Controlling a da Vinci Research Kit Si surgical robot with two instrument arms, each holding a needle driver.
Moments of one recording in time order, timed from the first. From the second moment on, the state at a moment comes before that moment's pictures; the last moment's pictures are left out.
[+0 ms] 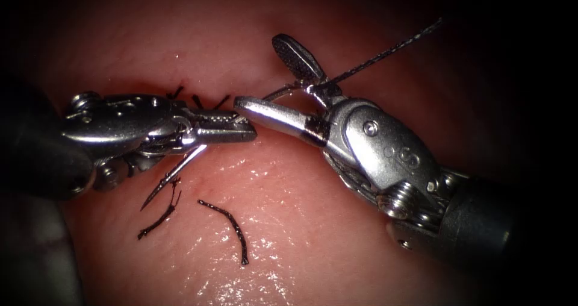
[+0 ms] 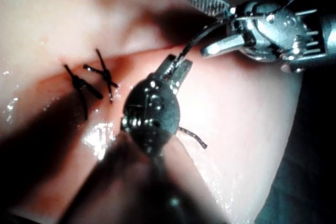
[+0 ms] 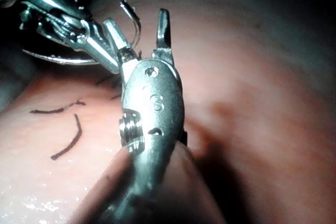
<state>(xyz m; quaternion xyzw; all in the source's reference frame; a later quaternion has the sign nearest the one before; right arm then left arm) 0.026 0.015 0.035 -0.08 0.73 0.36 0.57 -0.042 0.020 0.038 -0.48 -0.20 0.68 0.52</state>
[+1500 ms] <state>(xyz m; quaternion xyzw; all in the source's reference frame) 0.025 0.014 0.034 -0.08 0.74 0.37 0.56 -0.043 0.019 0.038 -0.49 -0.21 0.68 0.51</state>
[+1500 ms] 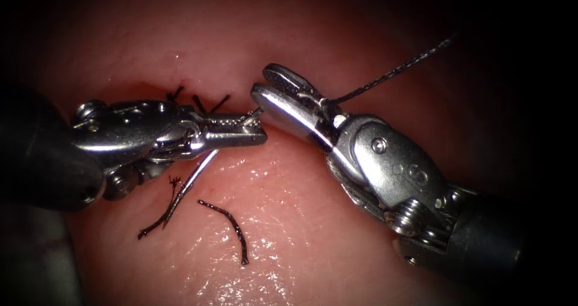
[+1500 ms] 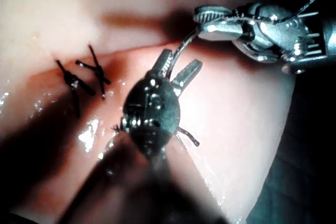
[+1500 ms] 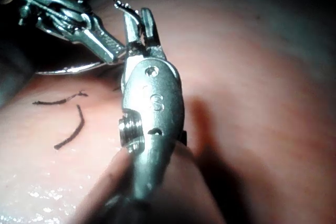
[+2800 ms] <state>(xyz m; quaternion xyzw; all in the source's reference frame) 0.024 0.014 0.034 -0.05 0.71 0.32 0.63 -0.042 0.020 0.037 -0.41 -0.21 0.76 0.45</state>
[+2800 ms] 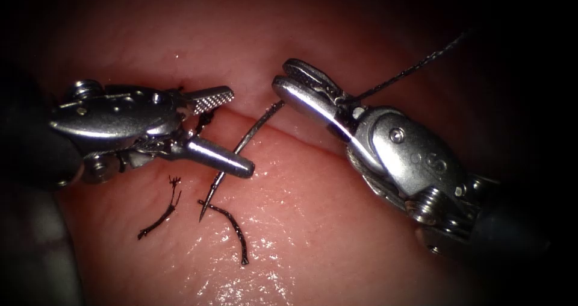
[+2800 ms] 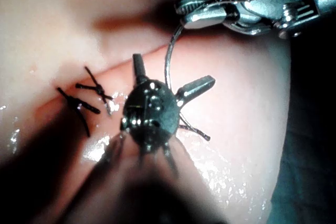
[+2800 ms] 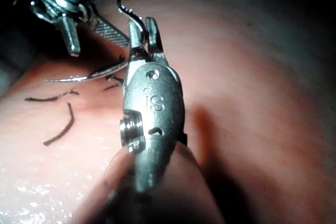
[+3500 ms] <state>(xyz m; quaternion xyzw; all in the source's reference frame) 0.022 0.016 0.031 -0.05 0.69 0.26 0.68 -0.042 0.020 0.038 -0.40 -0.21 0.78 0.43</state>
